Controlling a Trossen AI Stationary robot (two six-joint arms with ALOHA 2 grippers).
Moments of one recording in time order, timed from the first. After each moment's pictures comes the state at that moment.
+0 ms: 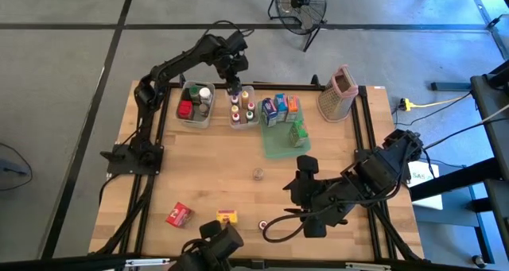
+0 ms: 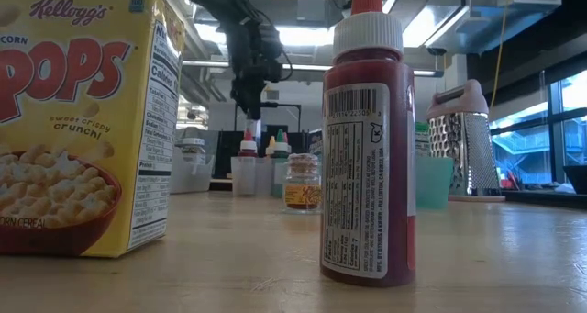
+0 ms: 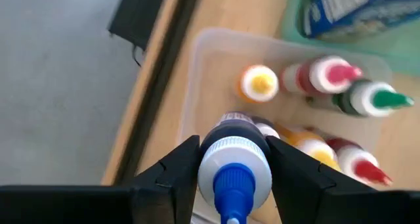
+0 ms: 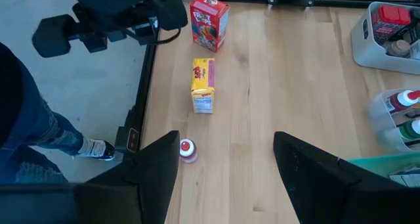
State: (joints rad) left arm 0.74 2.04 2.00 -1.25 0.09 0.34; right arm 0.65 1.87 2.34 -1.37 0.38 0.46
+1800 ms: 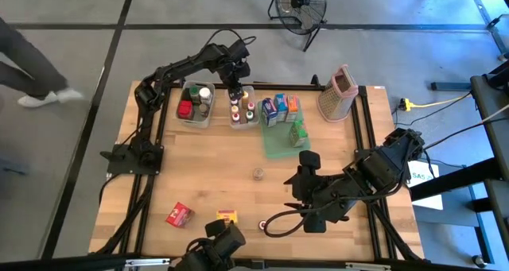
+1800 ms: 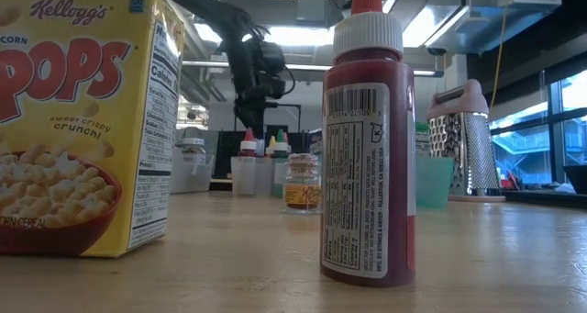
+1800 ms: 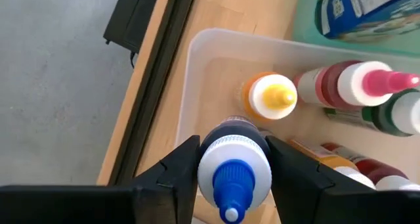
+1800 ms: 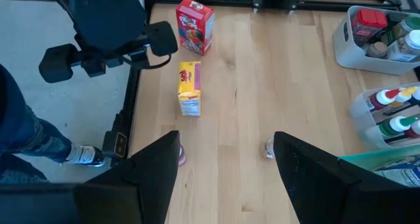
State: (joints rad) left arm 0.73 2.04 1.84 -1.06 0.08 0.35; right arm 0.64 1.85 2.34 -1.39 0.42 0.46
